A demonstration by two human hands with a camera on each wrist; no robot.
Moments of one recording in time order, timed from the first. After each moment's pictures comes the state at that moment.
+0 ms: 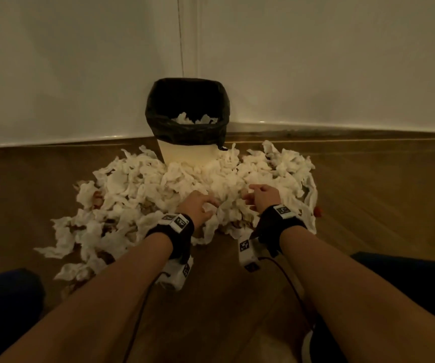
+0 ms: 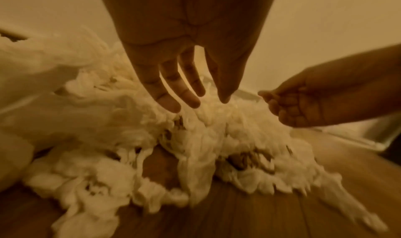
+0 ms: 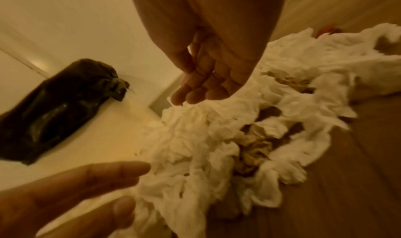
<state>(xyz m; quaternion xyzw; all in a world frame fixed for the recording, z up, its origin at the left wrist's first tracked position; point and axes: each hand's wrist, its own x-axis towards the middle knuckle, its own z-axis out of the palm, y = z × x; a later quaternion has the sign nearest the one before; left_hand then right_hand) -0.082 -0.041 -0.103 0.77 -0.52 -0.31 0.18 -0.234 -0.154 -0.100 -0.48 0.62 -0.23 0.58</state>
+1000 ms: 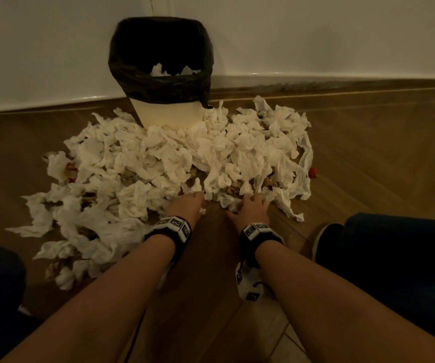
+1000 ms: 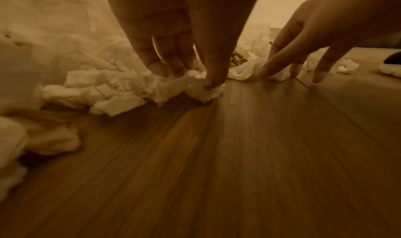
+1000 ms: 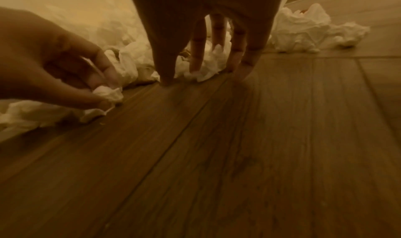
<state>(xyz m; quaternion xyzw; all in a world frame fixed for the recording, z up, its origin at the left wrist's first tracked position) -0.120 -0.014 -0.168 0.78 -0.58 -0.21 -0.02 -0.274 -0.074 -0.170 -0.73 0.63 0.10 0.26</state>
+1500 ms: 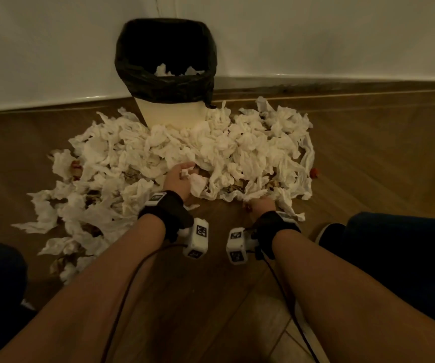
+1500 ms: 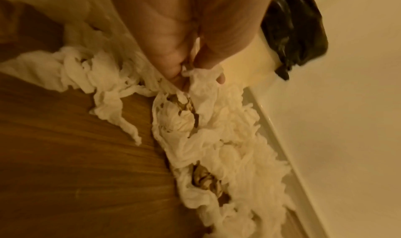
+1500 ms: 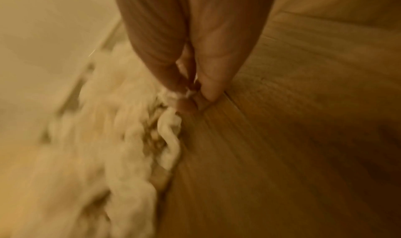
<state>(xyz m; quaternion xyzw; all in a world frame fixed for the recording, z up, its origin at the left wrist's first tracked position) -0.098 -0.038 -0.132 0.74 -0.21 -0.43 0.47 -0.284 -0.102 -0.164 -0.43 0.71 -0.09 0.56</state>
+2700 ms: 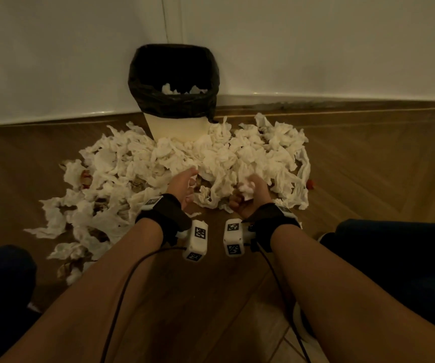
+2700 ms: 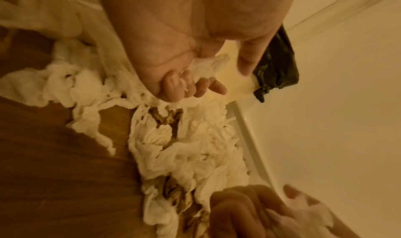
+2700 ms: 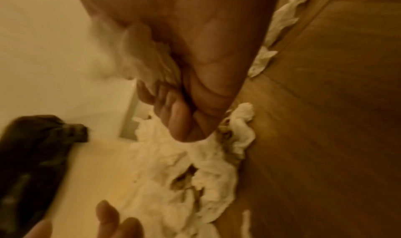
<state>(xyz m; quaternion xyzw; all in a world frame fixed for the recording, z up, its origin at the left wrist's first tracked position) -0.099 -0.031 -0.093 0.67 -0.09 -0.54 0.50 -0.255 -0.095 -0.100 -0.15 0.50 -0.25 0.82</state>
